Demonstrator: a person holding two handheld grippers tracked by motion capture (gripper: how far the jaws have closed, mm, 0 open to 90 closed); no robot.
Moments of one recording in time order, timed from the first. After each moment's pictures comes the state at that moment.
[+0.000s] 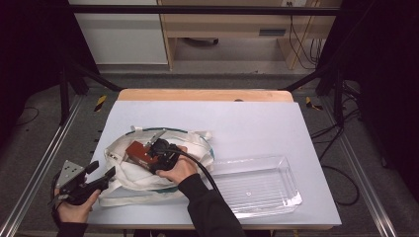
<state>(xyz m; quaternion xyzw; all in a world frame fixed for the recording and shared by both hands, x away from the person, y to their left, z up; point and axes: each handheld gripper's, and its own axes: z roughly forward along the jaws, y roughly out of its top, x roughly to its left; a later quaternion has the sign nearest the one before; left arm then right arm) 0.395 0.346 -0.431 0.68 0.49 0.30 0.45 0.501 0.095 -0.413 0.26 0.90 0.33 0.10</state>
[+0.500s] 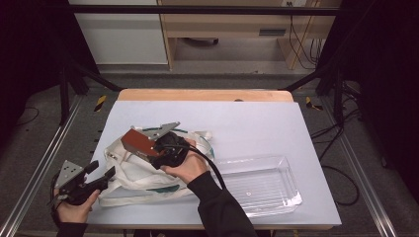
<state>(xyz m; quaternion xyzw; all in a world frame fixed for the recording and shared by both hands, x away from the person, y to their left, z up) 0.395 0.346 -0.430 0.68 0.49 0.30 0.45 0.479 0.063 -0.355 0.23 0.87 0.41 0.12</state>
